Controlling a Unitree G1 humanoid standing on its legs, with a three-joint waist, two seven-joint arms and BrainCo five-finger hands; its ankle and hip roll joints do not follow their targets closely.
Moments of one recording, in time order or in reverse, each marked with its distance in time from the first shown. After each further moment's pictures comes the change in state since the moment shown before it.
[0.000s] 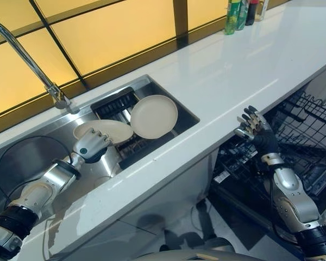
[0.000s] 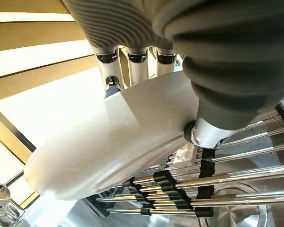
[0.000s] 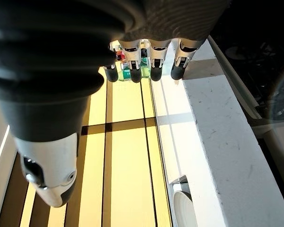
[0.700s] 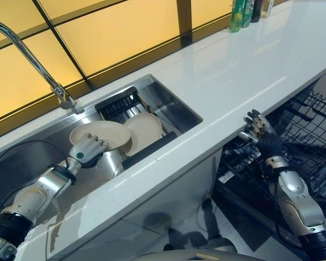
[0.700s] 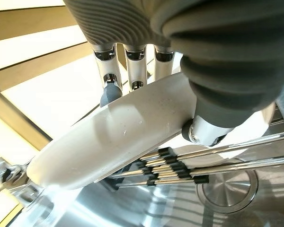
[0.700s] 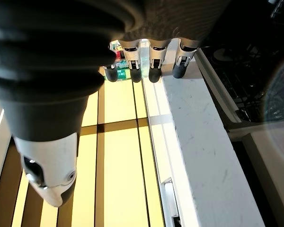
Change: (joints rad) left arm 0.099 0.000 0.119 -0.039 0.021 -0.030 -0.056; right arm 0.042 -0.003 -0.049 -0.002 -0.001 0.020 0.024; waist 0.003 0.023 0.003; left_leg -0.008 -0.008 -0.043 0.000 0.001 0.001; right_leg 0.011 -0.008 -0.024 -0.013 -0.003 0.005
